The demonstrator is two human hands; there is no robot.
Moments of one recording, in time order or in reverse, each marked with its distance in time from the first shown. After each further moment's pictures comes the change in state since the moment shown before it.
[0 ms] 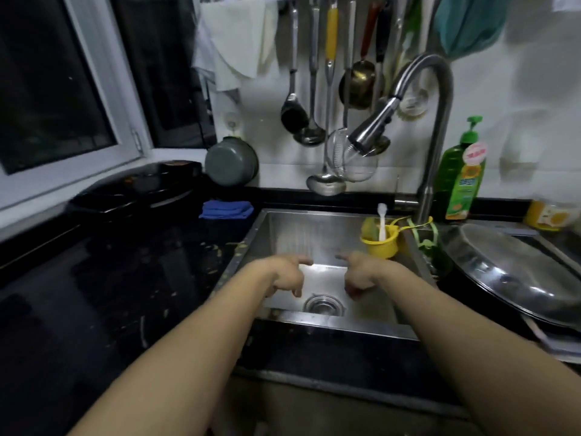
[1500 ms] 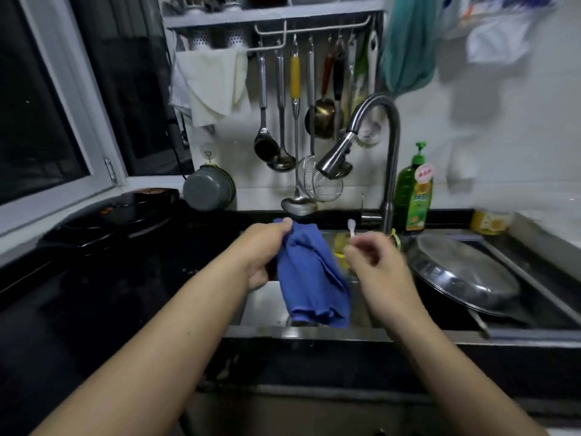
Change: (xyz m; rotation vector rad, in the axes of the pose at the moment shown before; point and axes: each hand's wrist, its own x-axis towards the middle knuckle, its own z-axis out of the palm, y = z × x) left_hand -0.090 0.070 -0.059 -1.086 0.116 0.050; right_hand -0.156 -0.030 -0.032 0.881 0.703 -0.222
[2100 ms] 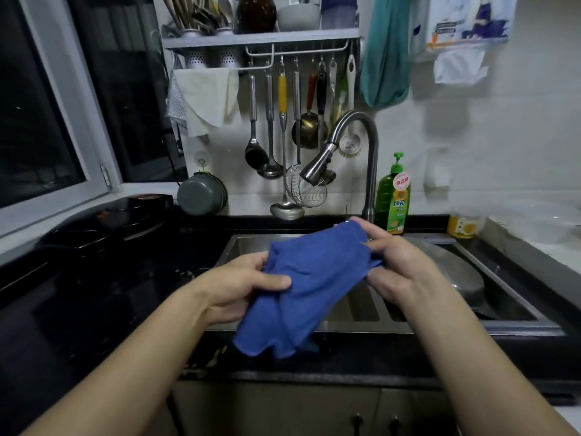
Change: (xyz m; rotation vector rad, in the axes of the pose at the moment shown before) left_hand -0.058 -0.038 -0.022 -0.076 -0.540 -0.004; right_hand 0.010 -0.037 -0.058 0.972 -0.140 0.584
